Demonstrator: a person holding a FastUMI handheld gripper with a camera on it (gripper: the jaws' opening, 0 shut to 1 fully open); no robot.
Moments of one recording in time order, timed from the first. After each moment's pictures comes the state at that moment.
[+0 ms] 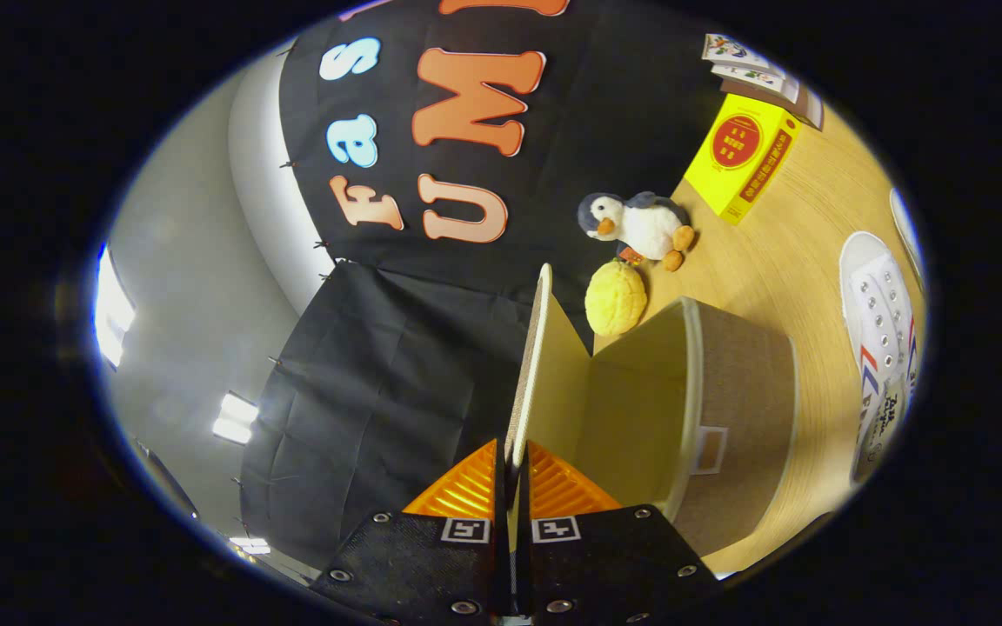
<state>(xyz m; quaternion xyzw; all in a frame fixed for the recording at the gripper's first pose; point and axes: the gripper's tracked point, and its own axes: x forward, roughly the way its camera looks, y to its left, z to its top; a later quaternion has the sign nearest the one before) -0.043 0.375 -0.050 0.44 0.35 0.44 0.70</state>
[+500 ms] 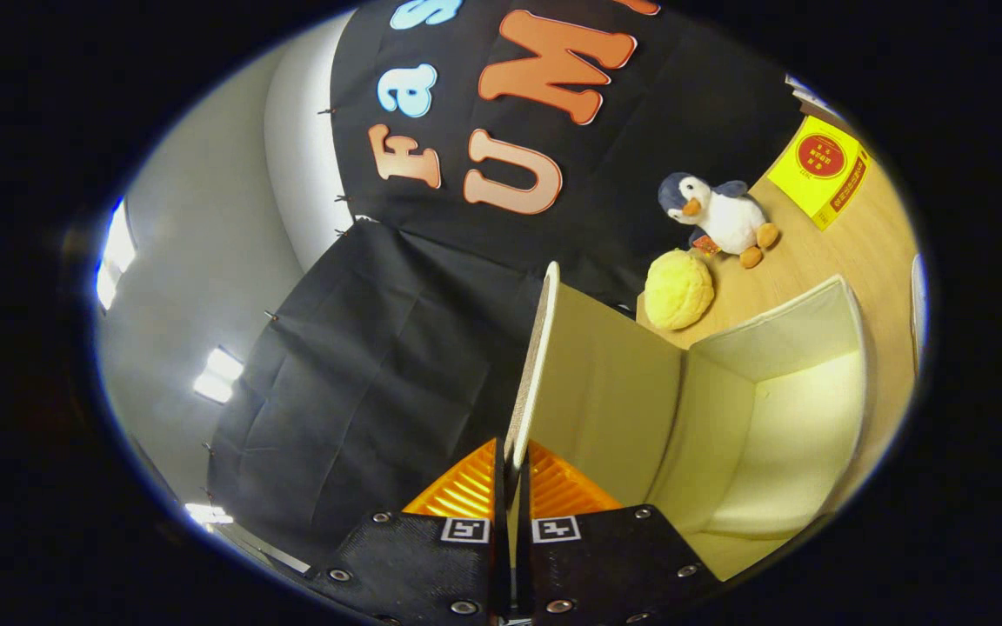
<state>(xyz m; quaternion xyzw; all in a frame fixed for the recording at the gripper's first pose) -0.080 0.491 -0.009 0.38 0.33 0.47 0.72</state>
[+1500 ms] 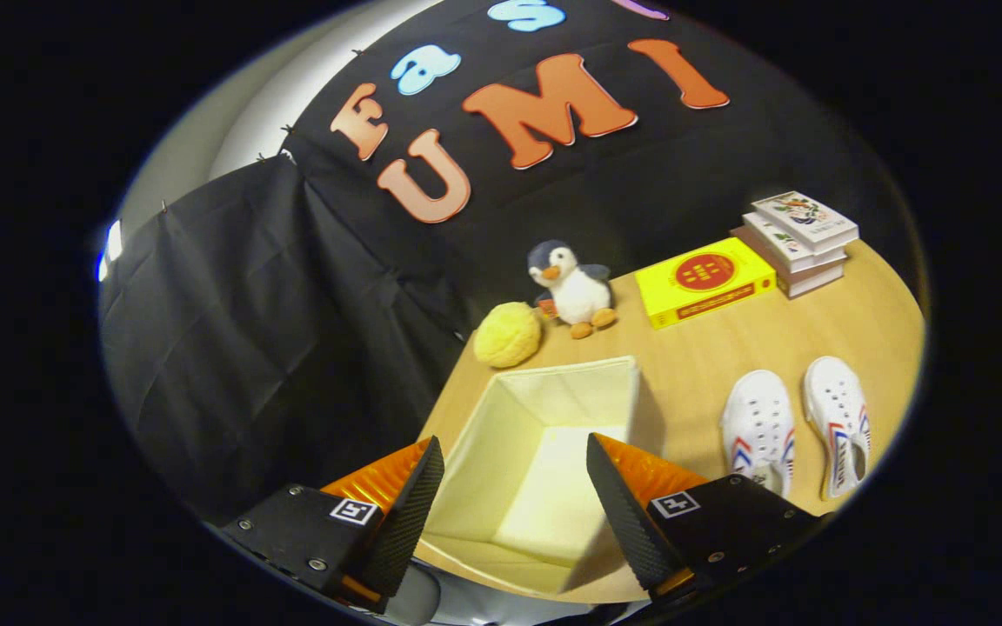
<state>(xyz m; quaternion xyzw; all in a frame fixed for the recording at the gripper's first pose) -0.031 0.344 -0.094 0.15 0.30 0.26 0.90</state>
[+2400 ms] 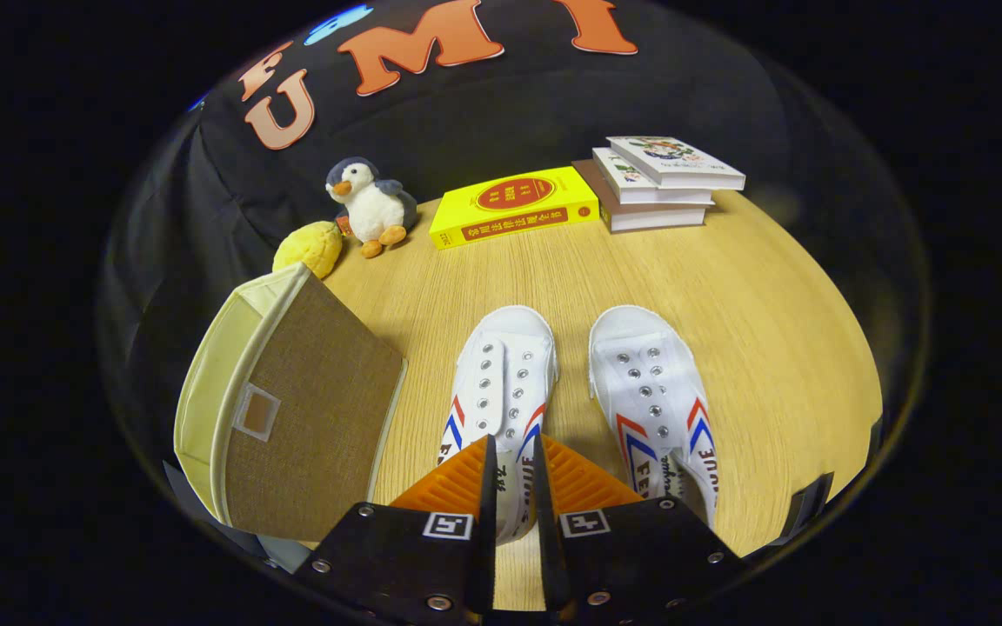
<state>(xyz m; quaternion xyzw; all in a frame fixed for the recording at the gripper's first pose) 0.021 0.180 -0.250 0.02 0.44 0.12 0.89</state>
